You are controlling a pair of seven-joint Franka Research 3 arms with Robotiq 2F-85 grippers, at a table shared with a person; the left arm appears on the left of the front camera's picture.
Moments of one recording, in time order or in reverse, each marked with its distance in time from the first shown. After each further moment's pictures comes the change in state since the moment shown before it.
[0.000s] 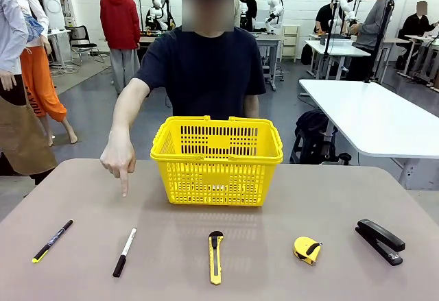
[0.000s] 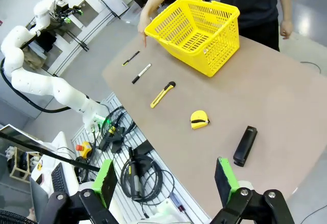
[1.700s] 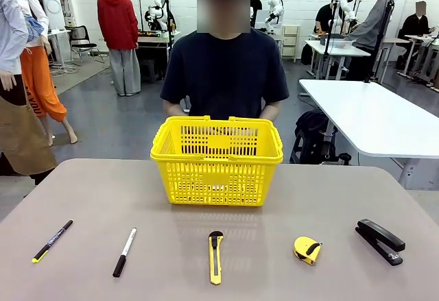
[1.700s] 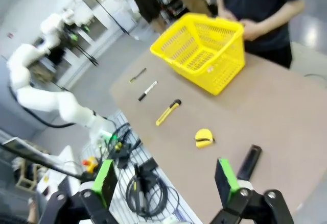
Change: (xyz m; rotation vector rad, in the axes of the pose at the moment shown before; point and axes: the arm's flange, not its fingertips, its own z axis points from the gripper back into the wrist) left arm 0.000 -0.005 -0.005 -0.022 -0.040 -0.004; right arm 0.012 -0.011 -0.008 0.034 -0.060 -0.013
